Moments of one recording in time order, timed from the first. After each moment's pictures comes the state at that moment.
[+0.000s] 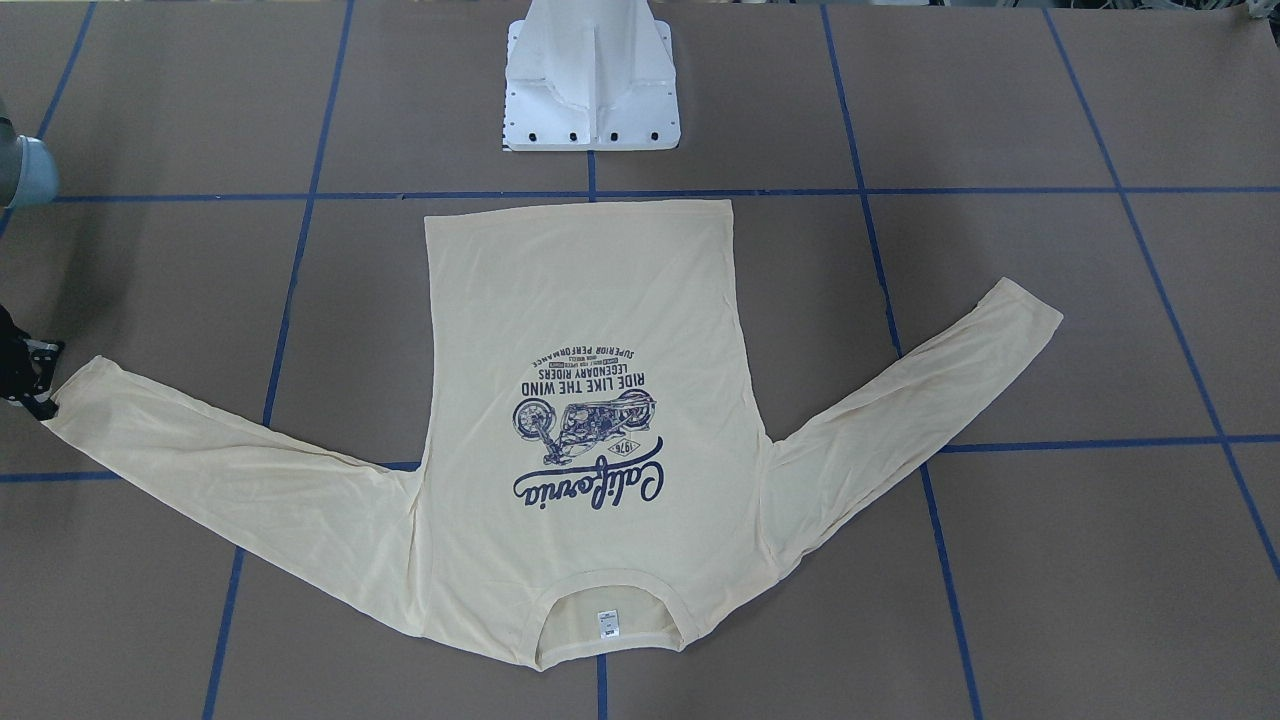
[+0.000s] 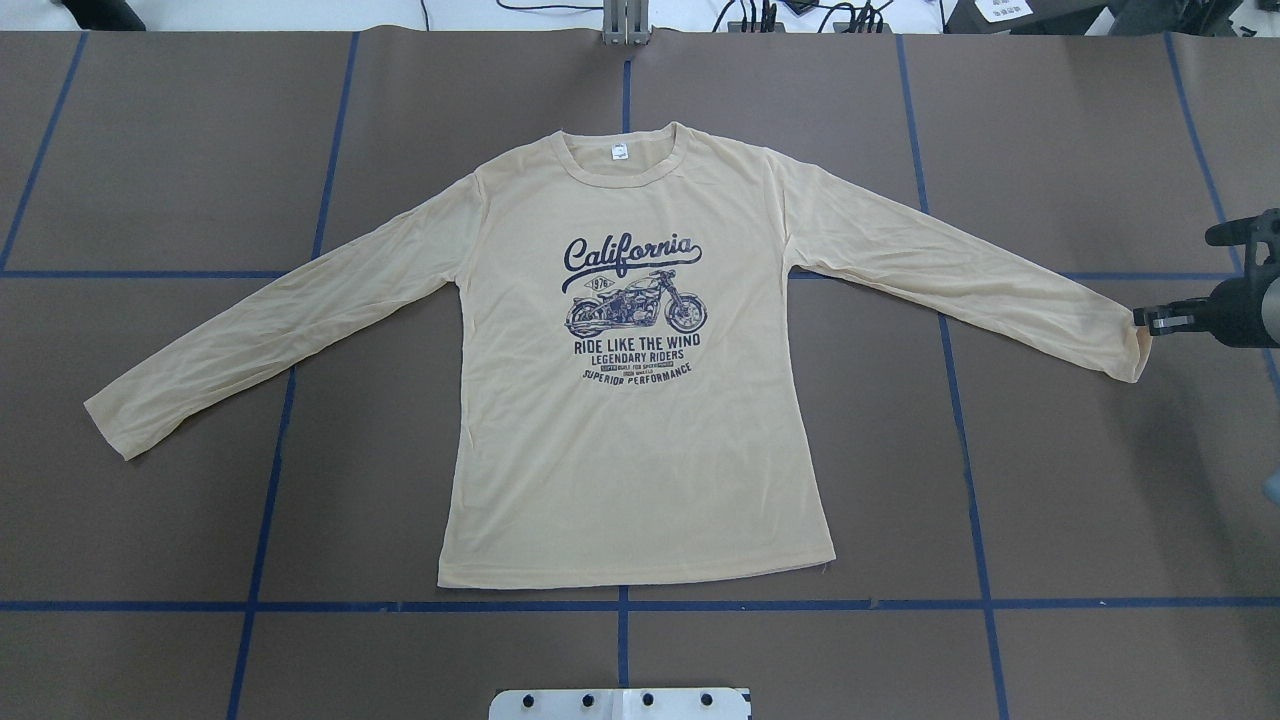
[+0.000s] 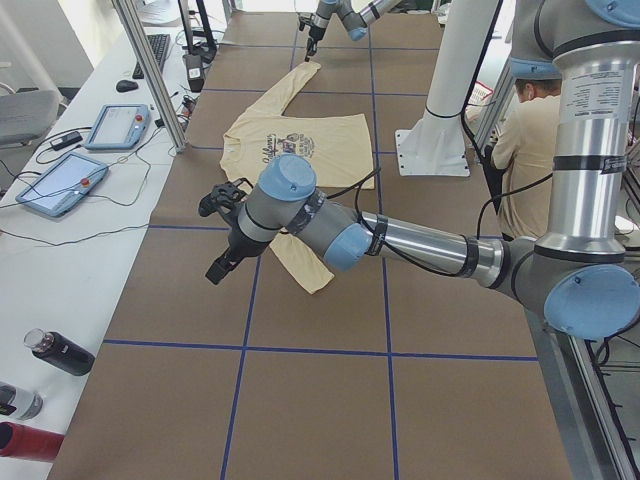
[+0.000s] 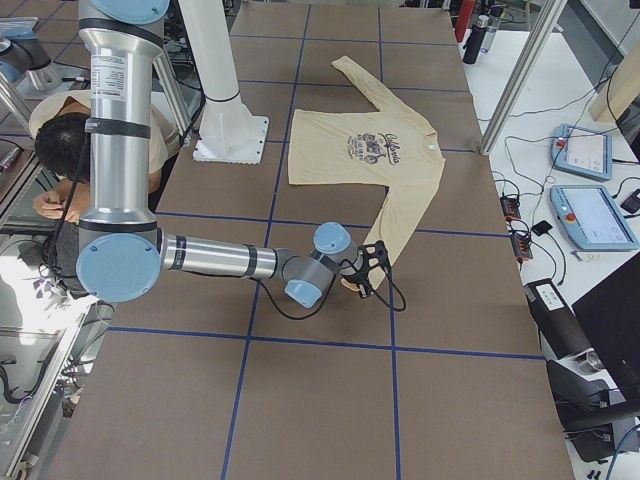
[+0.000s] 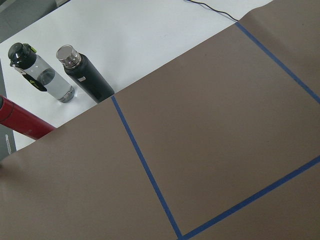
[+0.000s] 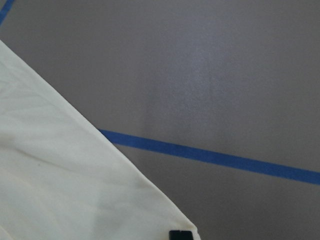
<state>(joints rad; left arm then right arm) -1.60 -1.56 -1.80 -2.02 -2.26 0.10 1.01 -1.63 1.43 -0.49 1.97 0.73</state>
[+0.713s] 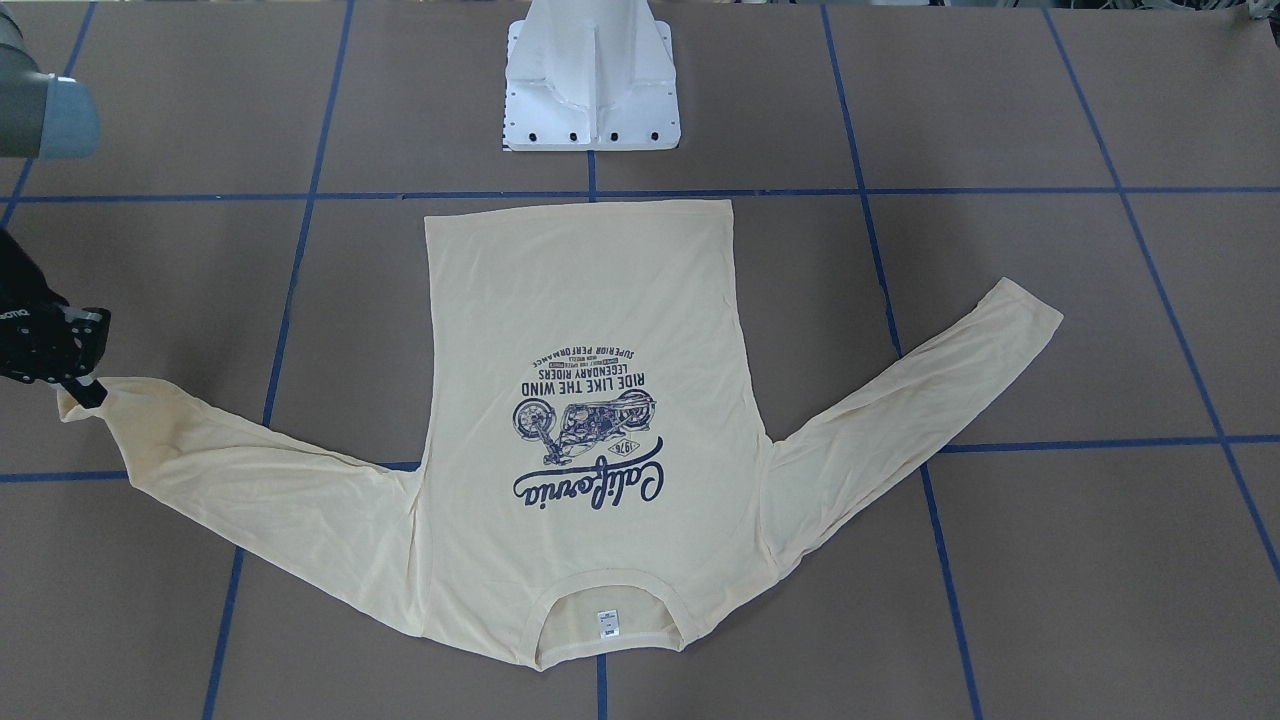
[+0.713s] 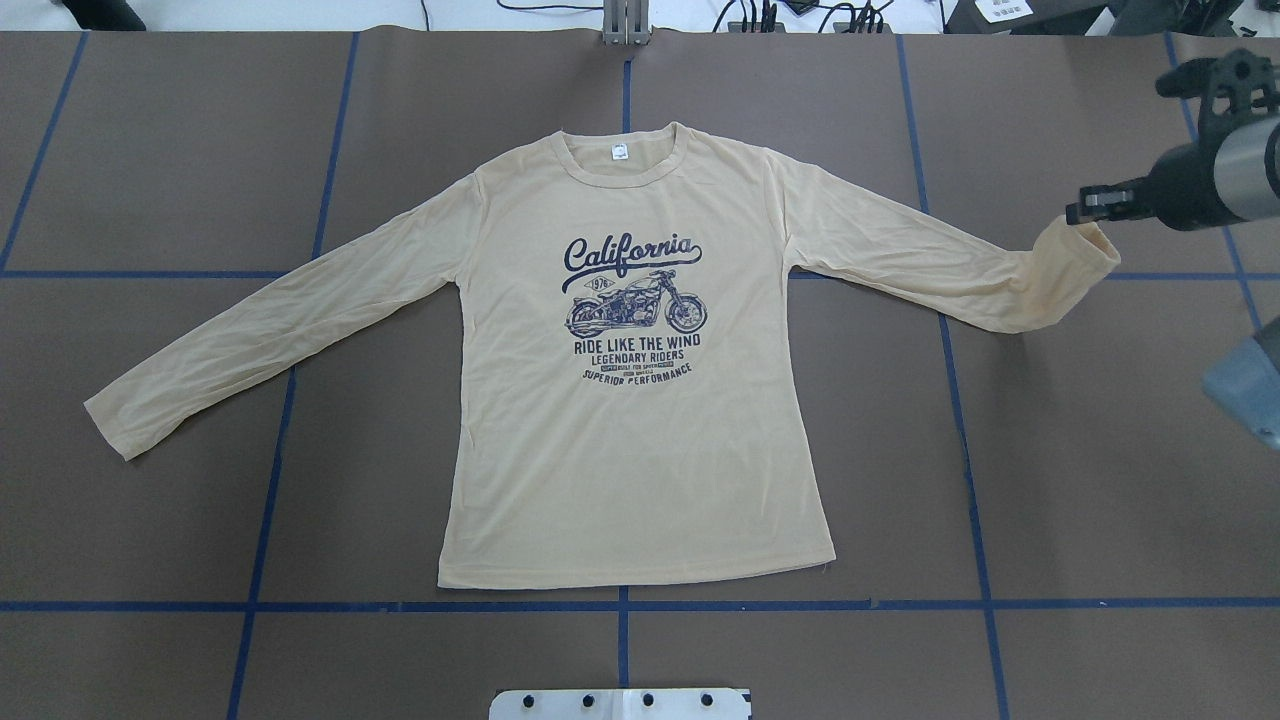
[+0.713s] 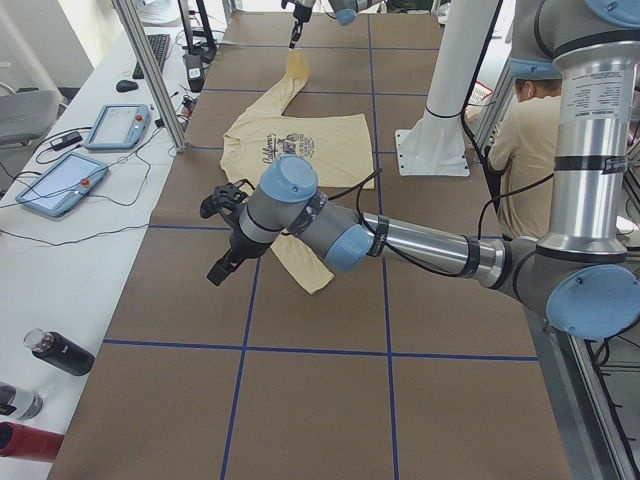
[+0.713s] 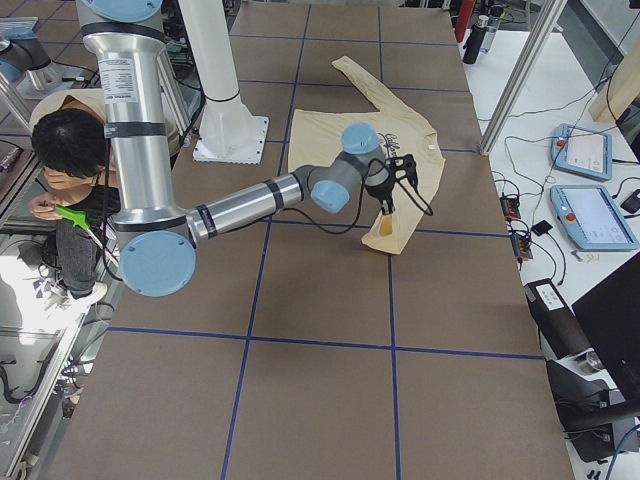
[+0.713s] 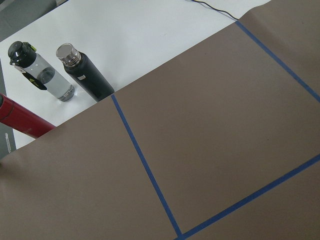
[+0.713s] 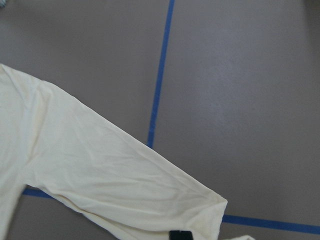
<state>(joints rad) -1.60 -1.55 -1.80 -2.02 -2.26 0.09 1.04 -1.41 1.86 -1.11 2.04 0.87</state>
